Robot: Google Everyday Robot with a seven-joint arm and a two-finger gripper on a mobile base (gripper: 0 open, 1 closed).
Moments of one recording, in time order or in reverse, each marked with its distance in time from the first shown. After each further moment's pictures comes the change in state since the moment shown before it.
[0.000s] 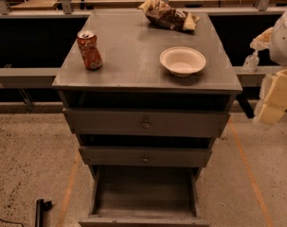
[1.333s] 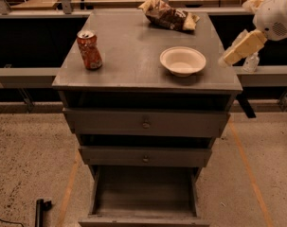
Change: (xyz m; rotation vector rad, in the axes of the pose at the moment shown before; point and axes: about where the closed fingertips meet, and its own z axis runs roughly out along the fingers) arm -0.029 -0.181 0.042 0.270 -0.491 0.132
